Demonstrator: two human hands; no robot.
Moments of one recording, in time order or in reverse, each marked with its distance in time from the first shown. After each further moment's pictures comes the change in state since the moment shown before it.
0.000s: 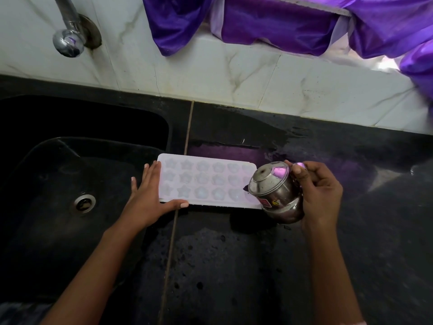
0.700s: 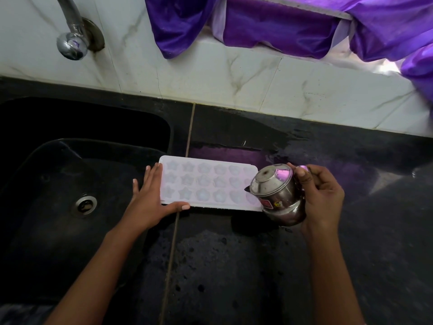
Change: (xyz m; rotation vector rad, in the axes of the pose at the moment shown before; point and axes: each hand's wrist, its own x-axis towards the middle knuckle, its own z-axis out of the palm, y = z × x) left_hand -0.002 0.000 -0.001 -0.030 0.000 0.009; right_hand 0.002 0.005 -0.002 0.021 0.034 0.037
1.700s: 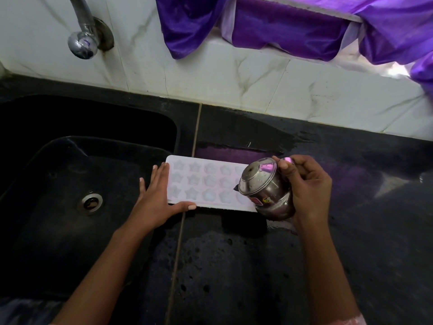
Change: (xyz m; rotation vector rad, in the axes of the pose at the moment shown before) left_hand 0.000 0.001 0.000 0.012 -0.008 -0.012; right_hand -0.002 -0.010 0.030 -0.080 -0.167 -0.084
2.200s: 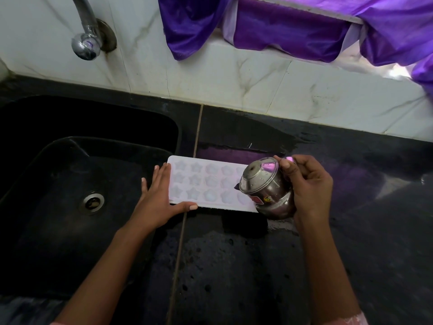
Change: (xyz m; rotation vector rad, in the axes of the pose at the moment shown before) left_hand 0.000 -0.002 0.001 0.000 0.007 0.012; right_hand 0.001 -0.002 0.002 0.020 0.019 0.030
